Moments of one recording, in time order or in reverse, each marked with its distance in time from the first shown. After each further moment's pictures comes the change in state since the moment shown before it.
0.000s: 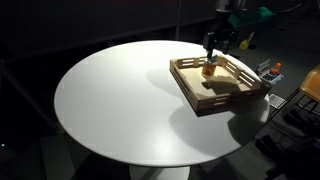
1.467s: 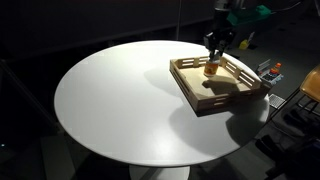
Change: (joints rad) arm 0.003 0.006 0.000 0.020 0.000 -0.017 0.003
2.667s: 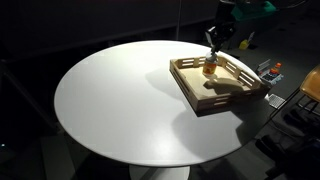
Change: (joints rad) arm 0.000 -0.070 0.000 -0.078 0.000 0.116 -0.001
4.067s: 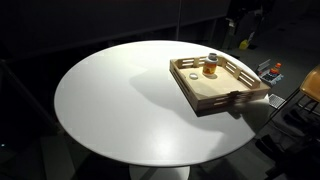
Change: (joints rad) arm 0.000 -0.308 0.043 -0.134 0.004 -0.303 0.031
